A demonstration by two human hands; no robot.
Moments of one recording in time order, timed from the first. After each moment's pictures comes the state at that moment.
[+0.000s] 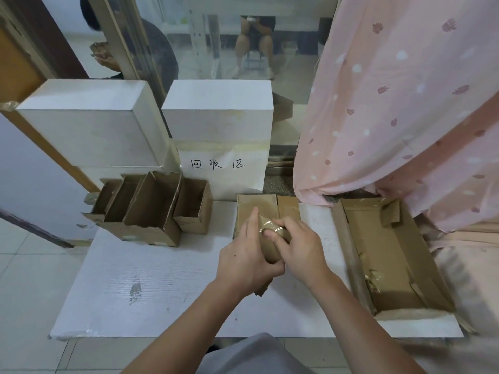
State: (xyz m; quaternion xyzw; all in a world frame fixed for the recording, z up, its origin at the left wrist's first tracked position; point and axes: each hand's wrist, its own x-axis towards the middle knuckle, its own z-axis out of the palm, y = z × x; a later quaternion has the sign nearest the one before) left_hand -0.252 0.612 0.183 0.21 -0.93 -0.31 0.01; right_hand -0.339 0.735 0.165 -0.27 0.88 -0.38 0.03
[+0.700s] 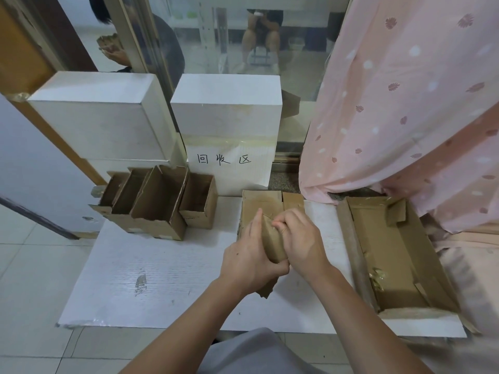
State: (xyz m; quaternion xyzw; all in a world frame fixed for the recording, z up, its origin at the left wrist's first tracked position) left_hand -0.242 0.610 0.180 0.21 -0.92 -0.32 -0.02; right_hand -0.339 0.724 0.161 -0.34 0.85 -0.41 -0.05
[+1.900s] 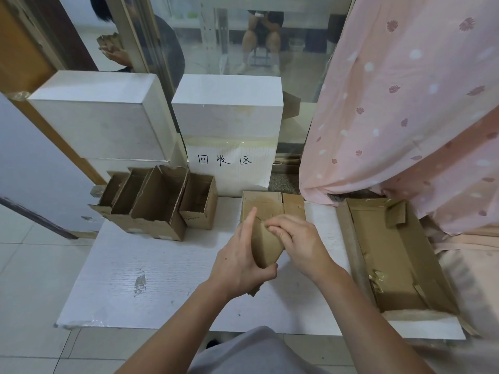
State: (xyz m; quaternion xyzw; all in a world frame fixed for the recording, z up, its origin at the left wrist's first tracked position) left_hand -0.228 0.589 0.167 0.17 -0.90 -0.40 0.02; right_hand -0.345 0.728 0.173 -0.40 0.80 -0.44 0.05
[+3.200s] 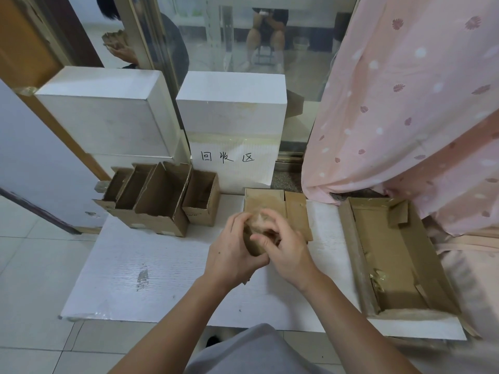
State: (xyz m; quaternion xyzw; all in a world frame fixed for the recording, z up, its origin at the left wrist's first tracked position) left_hand -0.228 0.578 0.158 0.21 -0.91 -0.36 0.09; right_hand -0.307 0.711 0.181 -0.31 0.78 -0.52 0.15
